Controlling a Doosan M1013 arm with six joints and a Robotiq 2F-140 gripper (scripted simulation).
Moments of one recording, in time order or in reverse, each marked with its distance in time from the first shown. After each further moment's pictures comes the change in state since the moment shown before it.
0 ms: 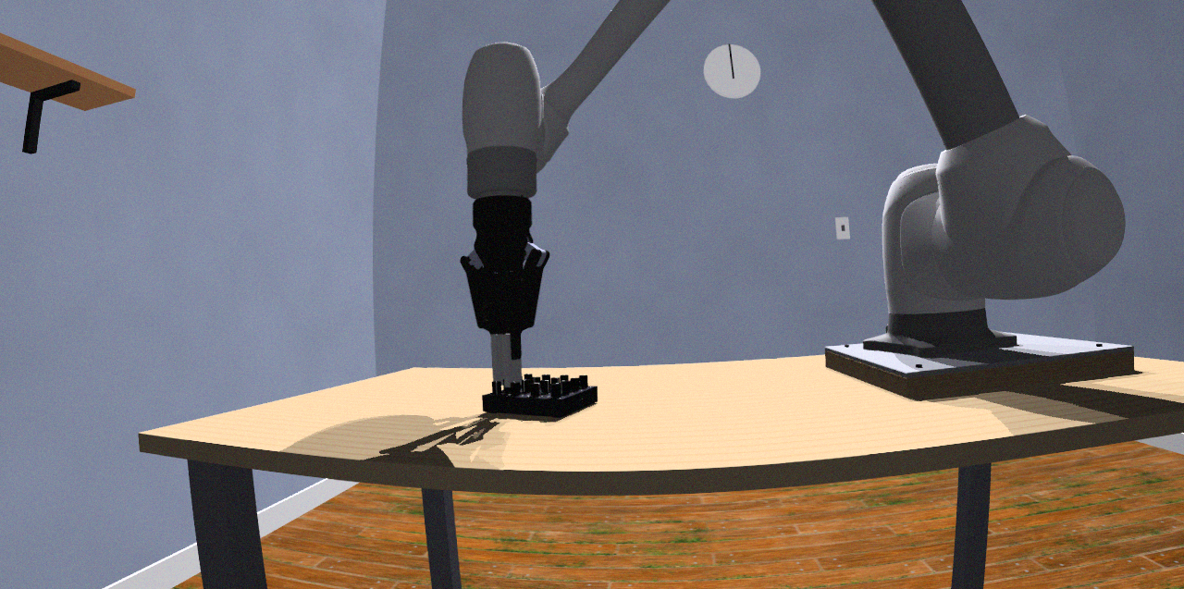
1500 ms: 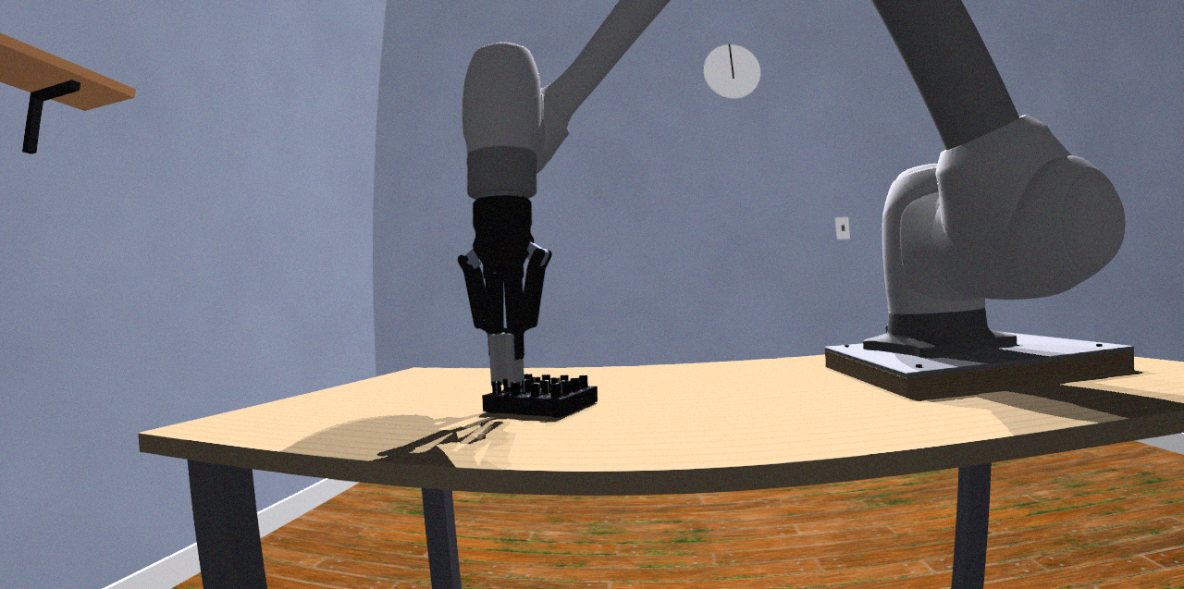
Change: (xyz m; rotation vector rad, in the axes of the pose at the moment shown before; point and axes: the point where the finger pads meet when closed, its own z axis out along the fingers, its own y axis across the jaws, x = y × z) arm 0.000 0.000 0.000 0.000 0.001 -0.092
